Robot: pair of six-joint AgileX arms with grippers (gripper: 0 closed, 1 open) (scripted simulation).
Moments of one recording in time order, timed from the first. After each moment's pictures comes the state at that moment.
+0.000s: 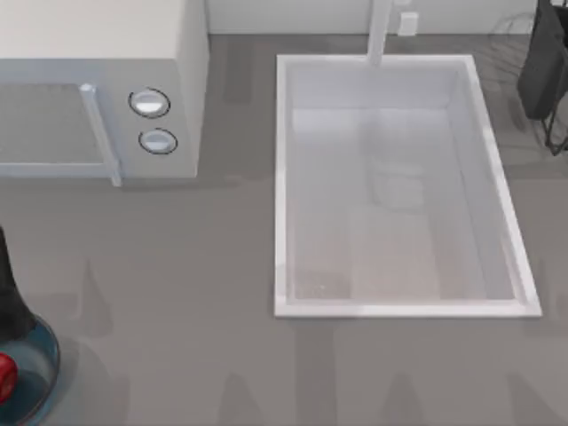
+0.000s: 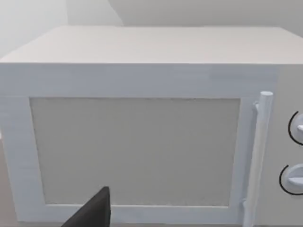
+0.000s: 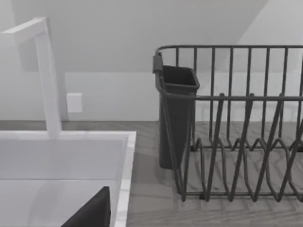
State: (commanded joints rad) left arm 0.00 0.00 0.00 0.00 0.00 0.00; right arm 0.00 0.00 0.00 0.00 0.00 0.00
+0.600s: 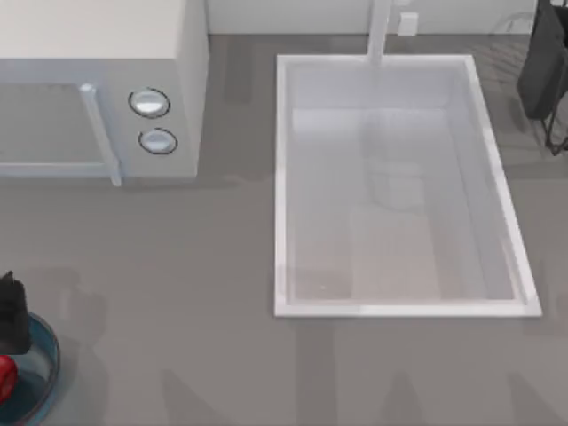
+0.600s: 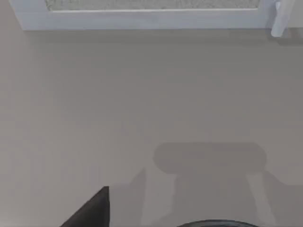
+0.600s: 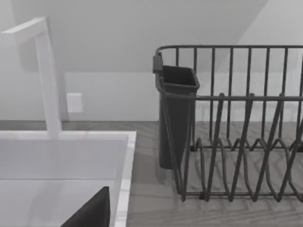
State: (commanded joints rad) left arm 0.04 0.46 0.32 -0.44 0.00 0.05; right arm 0.00 0.00 0.00 0.00 0.00 0.00
